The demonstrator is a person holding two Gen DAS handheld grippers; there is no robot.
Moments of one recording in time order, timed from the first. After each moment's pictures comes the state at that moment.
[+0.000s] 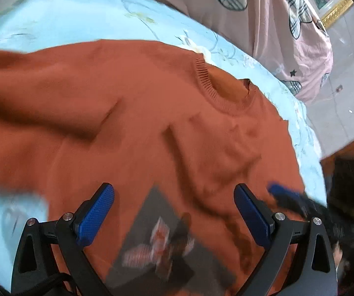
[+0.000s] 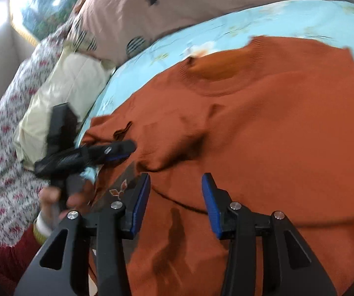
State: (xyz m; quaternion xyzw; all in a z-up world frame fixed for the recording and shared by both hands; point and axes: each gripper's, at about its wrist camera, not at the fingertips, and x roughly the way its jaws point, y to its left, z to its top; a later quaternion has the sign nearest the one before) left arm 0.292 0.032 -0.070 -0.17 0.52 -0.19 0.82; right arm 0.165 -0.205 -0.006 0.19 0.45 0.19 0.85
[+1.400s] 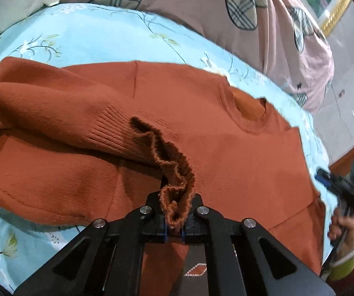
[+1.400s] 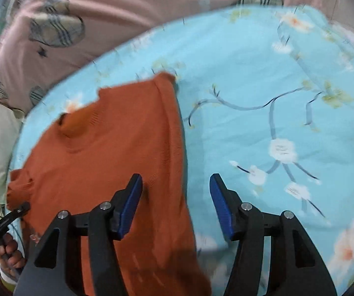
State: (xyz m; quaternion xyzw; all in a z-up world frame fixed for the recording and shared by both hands) left arm 0.284 0.073 -0.074 -0.15 0.46 -0.16 0.86; right arm 0.198 -0.346 -0.008 0.17 0.46 -0.06 0.87
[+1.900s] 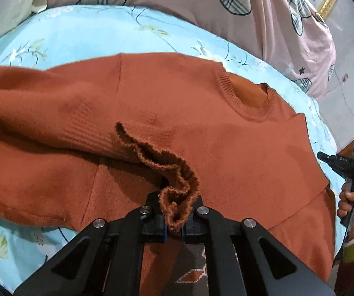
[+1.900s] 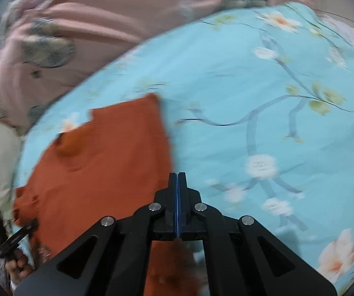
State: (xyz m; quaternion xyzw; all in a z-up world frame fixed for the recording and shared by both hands) left arm 0.283 0.055 -0.082 -0.12 0.47 -0.16 0.86; right arm 0.185 -0.363 0.013 0.20 0.42 -0.05 0.88
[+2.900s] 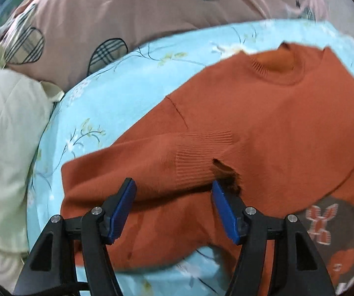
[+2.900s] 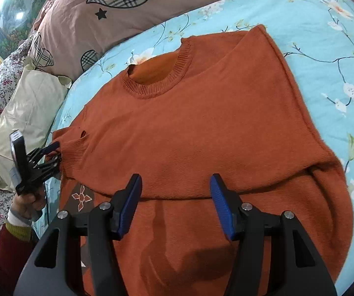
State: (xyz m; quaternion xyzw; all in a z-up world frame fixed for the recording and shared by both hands) left arm 0.291 0.075 -0.054 0.21 0.41 -0.08 0.88; right arm 0.147 -0.245 -0.011 0.19 0.47 0.07 0.86
